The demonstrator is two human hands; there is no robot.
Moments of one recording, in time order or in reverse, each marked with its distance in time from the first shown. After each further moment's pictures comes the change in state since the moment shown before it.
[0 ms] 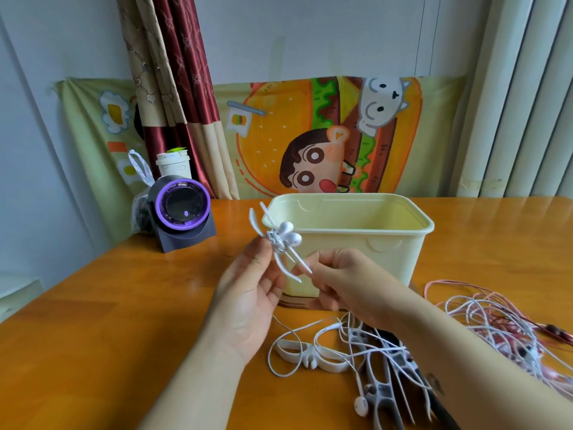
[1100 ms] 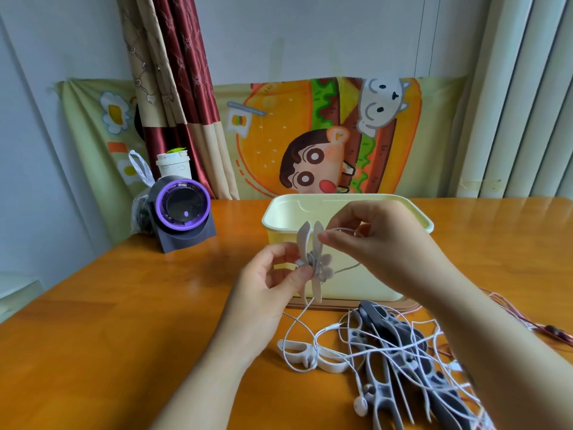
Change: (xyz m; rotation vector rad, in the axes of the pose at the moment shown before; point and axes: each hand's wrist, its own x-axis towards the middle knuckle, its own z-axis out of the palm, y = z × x) left_hand -0.007 -0.003 0.000 0.754 -0.206 0.262; right_hand -0.015 -0.042 -0.021 -0.632 0.383 -0.398
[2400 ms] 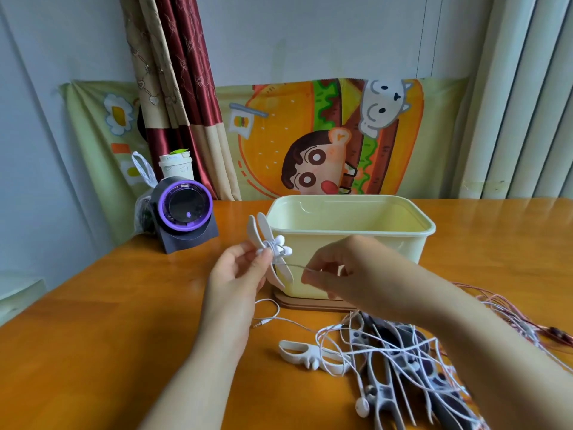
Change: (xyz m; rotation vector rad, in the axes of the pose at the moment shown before) left_hand 0.008 -0.011 -0.015 -0.268 0.310 -0.126; right_hand -0.013 -0.014 0.008 -0.198 -0.399 -0.021
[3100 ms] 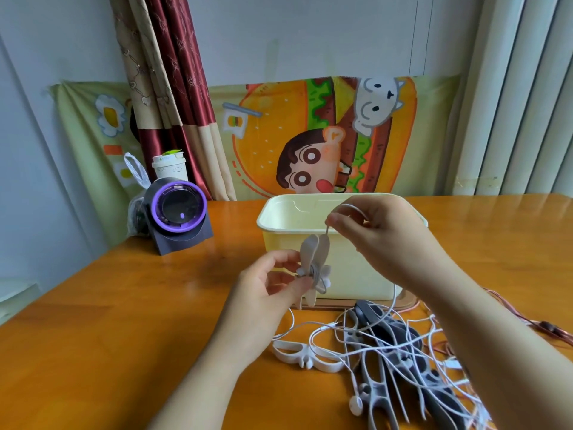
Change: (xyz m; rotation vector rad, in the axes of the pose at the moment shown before) left_hand -0.012 -0.001 0.013 0.388 -0.334 0.156; right_hand 0.007 0.018 -0.017 0.170 0.469 0.046
